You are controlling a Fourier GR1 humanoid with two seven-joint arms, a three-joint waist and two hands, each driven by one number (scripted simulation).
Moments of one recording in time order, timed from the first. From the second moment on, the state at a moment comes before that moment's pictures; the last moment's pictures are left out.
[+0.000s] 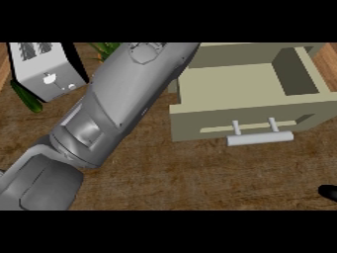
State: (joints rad) left arm -1.58 0.00 -0.25 -0.41 0.39 0.51 0.15; right arm -0.02 -0.14 -0.31 -2.22 -0.09 0.08 0.34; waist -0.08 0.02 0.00
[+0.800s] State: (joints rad) left arm -1.60 0.00 -0.32 -0.33 0.51 0.65 0.06; right arm -0.09 -0.21 -0.25 -2.22 0.00 0.11 0.33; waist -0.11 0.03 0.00
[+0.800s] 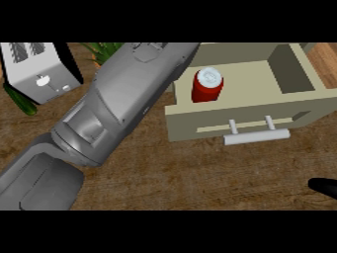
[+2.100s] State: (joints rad) left arm -1.63 0.02 -0.30 -0.29 0.60 0.62 0.00; right arm -0.39 -0.30 0.12 -1.59 0.79 -0.05 0.06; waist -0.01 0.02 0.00
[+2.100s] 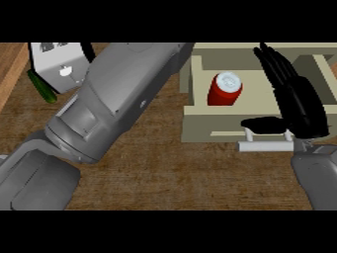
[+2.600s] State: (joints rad) left arm -1.59 0.08 -0.28 -0.34 0.57 0.59 0.04; right arm -0.59 -0.21 0.12 -1.15 0.96 -0.27 -0.02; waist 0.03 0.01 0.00
